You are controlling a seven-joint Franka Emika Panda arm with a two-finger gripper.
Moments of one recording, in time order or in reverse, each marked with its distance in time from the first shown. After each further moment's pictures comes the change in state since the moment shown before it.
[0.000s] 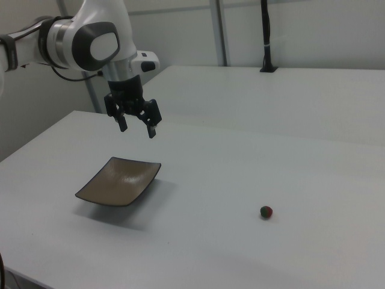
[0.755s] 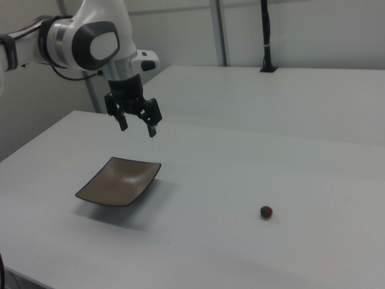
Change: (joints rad) arm 0.004 0.000 -0.006 0.004 0.000 0.002 0.000
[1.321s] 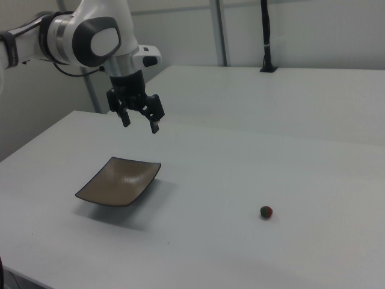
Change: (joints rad) arm -0.019 0.002 0.006 0.021 0.000 0.002 0.000
